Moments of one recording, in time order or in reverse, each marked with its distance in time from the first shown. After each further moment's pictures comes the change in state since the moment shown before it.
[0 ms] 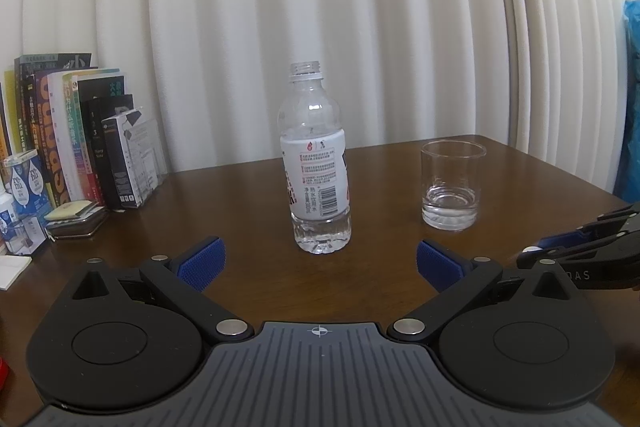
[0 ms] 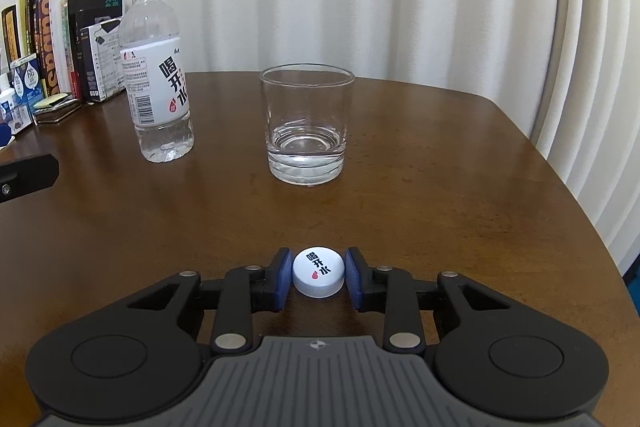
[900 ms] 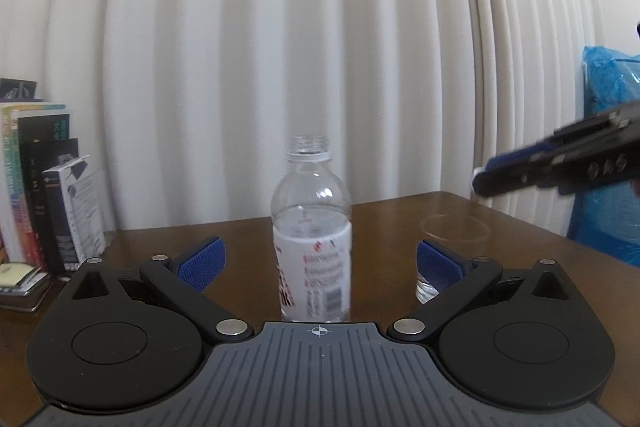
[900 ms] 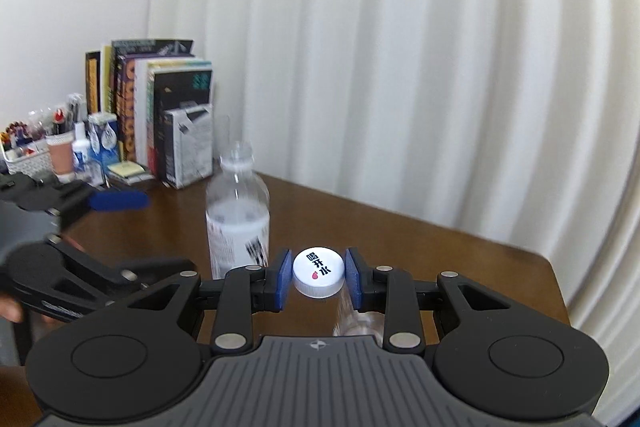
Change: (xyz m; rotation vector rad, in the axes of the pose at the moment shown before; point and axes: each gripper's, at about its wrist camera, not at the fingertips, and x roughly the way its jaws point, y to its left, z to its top) left arm 0.062 0.048 0.043 0.002 -0.149 -0.214; right arm -0.029 0.027 0.125 -0.216 -0.221 0.209
